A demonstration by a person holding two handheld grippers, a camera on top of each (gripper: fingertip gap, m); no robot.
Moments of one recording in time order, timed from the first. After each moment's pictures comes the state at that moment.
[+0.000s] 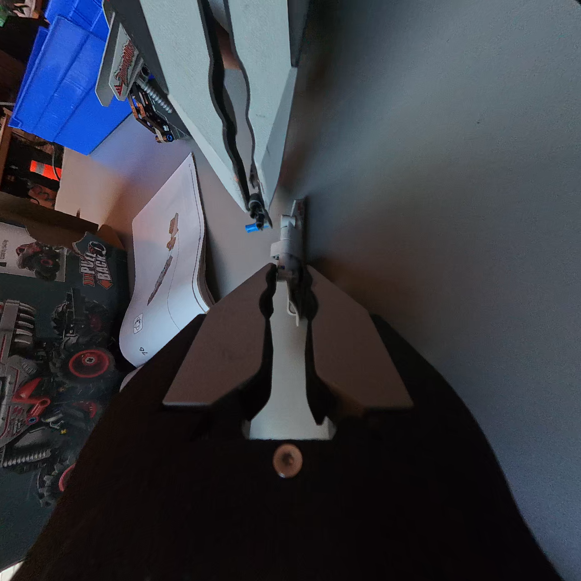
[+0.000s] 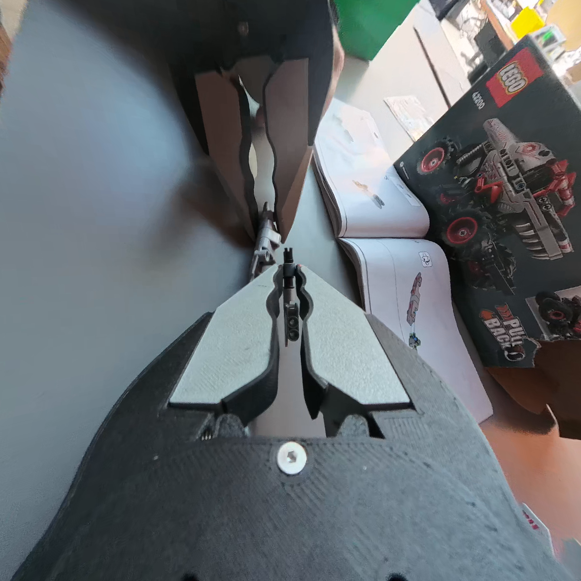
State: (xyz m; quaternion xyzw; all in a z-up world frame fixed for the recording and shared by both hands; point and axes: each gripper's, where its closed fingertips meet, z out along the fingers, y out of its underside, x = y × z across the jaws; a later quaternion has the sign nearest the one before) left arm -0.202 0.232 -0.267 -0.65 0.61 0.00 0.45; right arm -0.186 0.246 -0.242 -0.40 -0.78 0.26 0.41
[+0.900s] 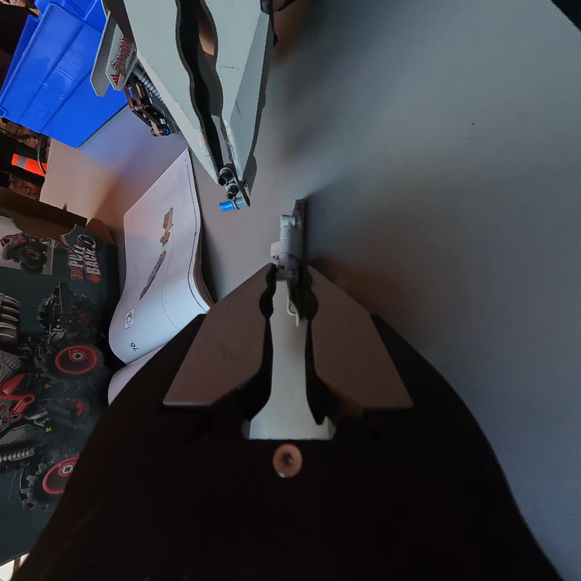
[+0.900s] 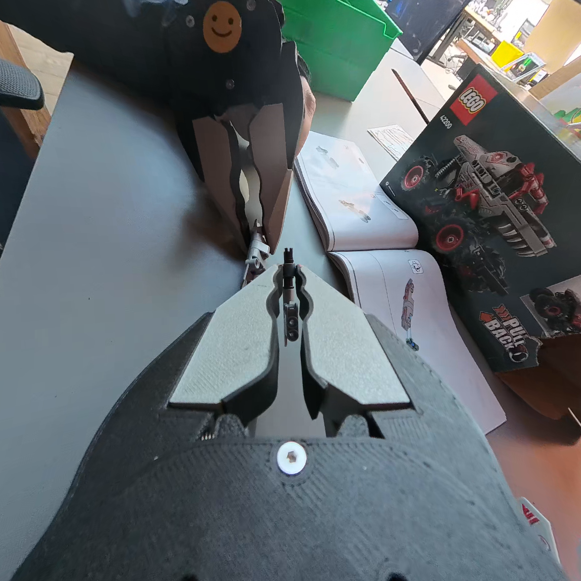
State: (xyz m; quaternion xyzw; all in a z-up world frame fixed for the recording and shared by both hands) left arm -0.206 0.229 -0.267 -0.66 0.60 -0.02 0.44; right arm -0.184 0.249 -0.223 -0.41 -0.74 0.33 0.42
